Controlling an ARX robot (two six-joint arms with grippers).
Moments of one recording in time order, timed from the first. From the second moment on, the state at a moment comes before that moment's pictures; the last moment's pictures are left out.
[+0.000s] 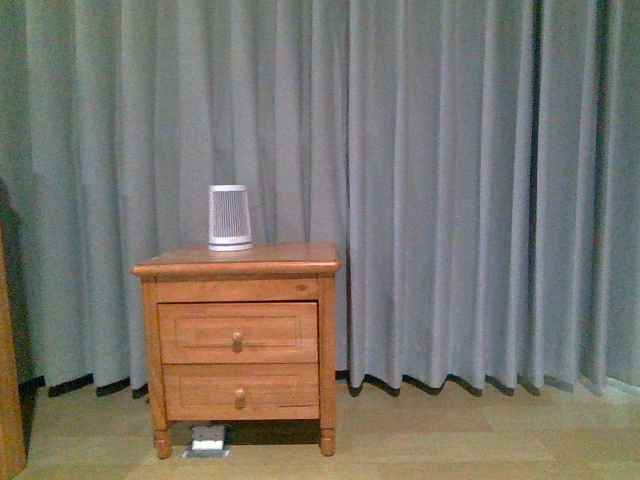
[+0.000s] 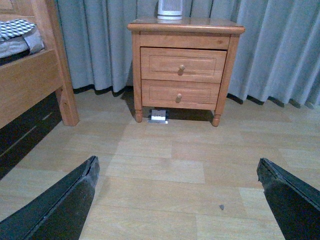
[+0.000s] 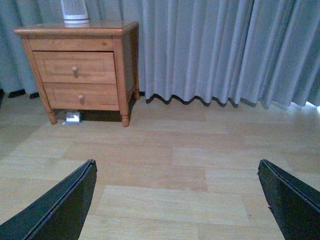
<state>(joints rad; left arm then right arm) 0.00 0.00 0.01 0.00 0.00 -0.01 0.00 0.00 0.01 0.00 0.00 0.00</state>
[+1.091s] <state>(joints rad) 0.00 0.00 0.01 0.00 0.00 -0.01 0.00 0.00 0.01 0.00 0.00 0.00</state>
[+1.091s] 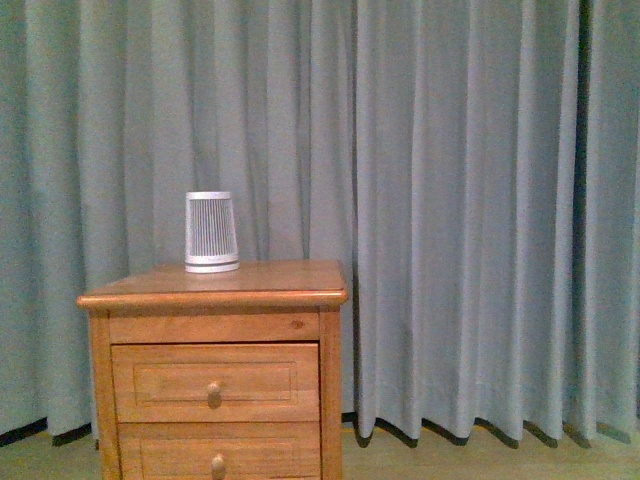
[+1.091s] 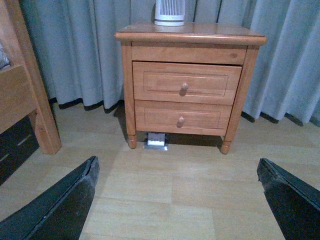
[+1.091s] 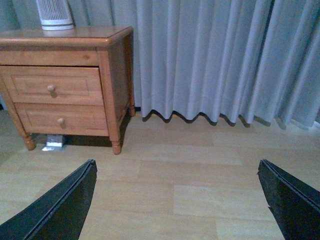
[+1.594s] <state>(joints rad) 0.00 0.00 0.01 0.00 0.00 -0.01 0.00 0.00 0.01 0.00 0.00 0.00</state>
